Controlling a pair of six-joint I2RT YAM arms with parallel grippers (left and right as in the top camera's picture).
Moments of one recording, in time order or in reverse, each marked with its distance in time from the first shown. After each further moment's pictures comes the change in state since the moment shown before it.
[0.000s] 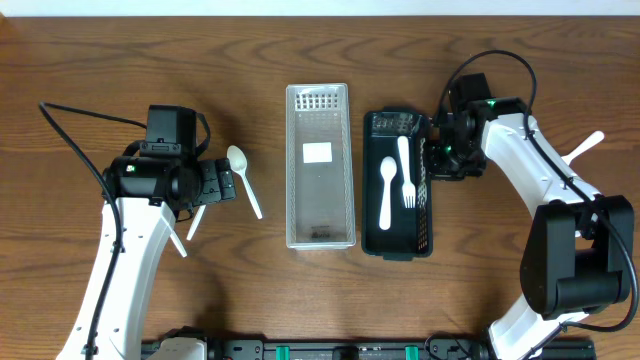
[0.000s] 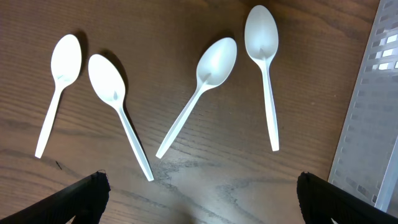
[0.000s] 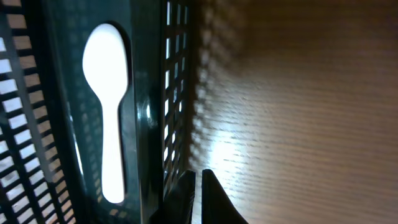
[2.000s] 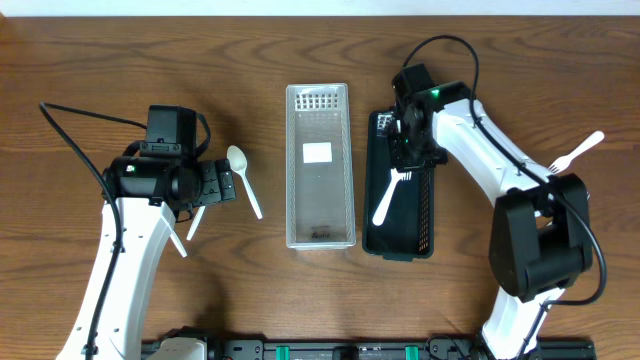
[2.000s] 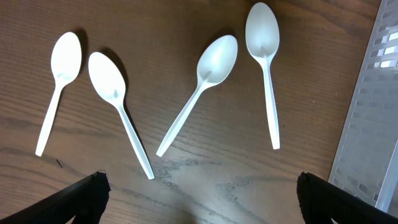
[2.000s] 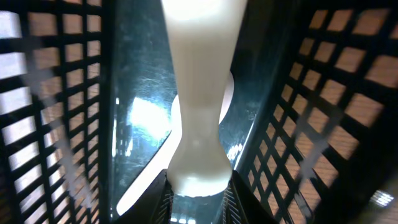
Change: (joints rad) left arm 0.000 0.000 0.000 -0.006 0.000 0.000; right arm 0.195 0.131 0.188 -0.085 0.157 0.111
